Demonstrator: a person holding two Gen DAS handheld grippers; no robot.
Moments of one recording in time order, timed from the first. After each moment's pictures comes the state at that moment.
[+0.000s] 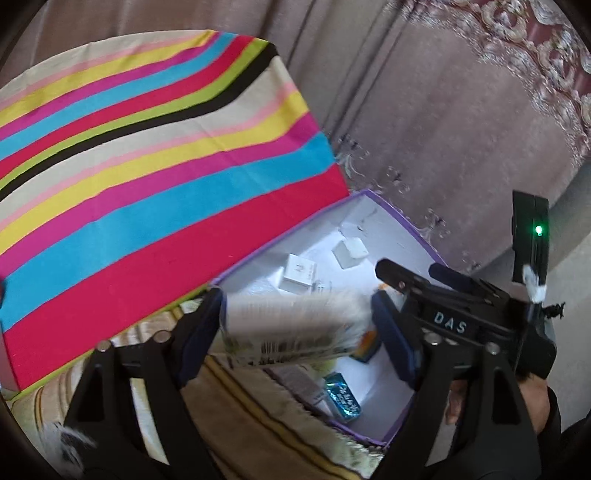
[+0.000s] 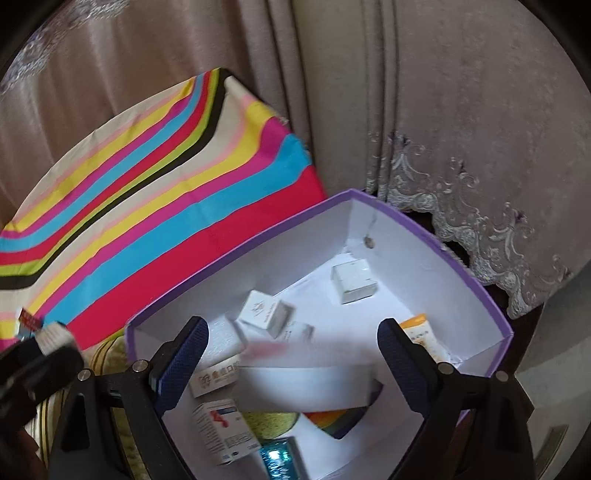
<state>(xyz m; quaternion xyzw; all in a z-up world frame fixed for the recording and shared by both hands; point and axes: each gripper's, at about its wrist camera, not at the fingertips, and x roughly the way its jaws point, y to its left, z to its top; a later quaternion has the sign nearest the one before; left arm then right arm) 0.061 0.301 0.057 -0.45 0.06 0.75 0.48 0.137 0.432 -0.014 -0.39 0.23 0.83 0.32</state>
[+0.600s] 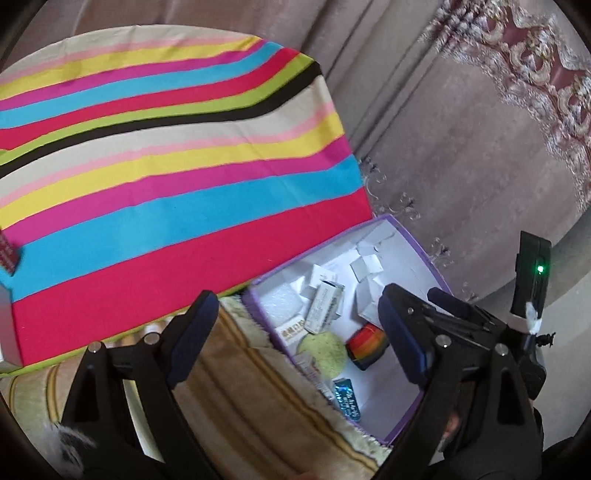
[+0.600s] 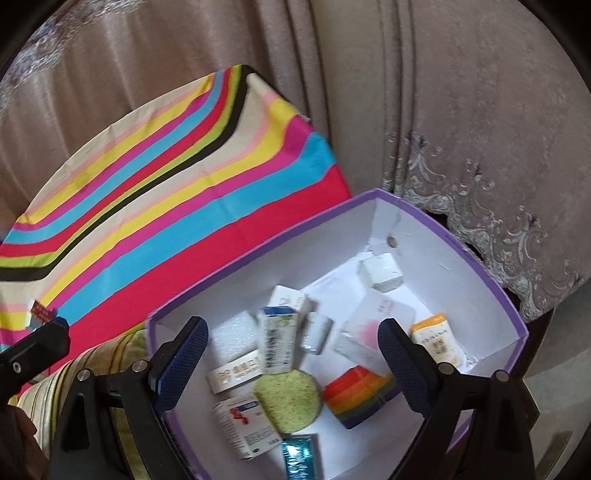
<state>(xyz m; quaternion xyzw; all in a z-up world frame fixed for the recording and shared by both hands) 0.033 0.257 0.061 -0.45 -0.01 0.78 0.44 0.120 0.414 -0.011 -0.40 0.22 0.85 0.28</state>
